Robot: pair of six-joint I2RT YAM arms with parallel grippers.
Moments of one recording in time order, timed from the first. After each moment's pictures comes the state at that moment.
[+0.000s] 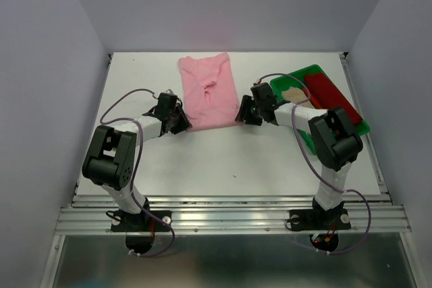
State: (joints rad) left arm -0.30 1.63 0.85 -0.07 0.06 -0.72; right arm 0.48 1.90 1.16 -0.12 -0.09 0.64
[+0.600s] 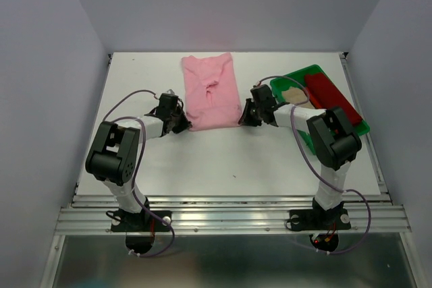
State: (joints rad) left arm -0.30 1.70 0.84 0.01 0.08 -0.75; right arm 0.48 1.91 1.16 -0.09 -0.12 0.66
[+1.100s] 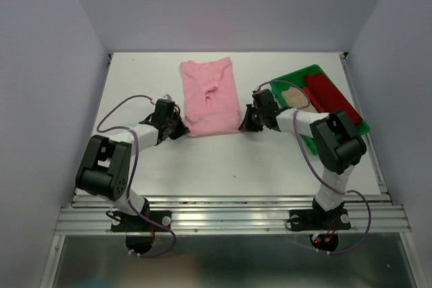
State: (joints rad) left arm -0.30 1.59 0.77 -0.02 0.08 -0.76; right arm 0.48 1.87 1.08 -0.07 -0.17 0.65
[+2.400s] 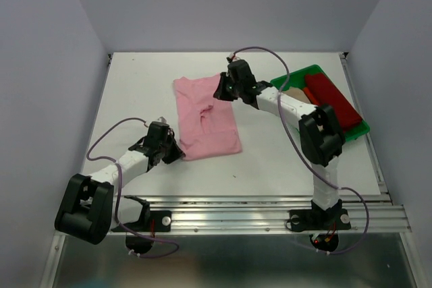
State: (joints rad) left arm -0.34 1.20 0.45 -0.17 0.10 -0.81; right arm 0.60 2.00 1.59 -0.18 -0.09 0.59
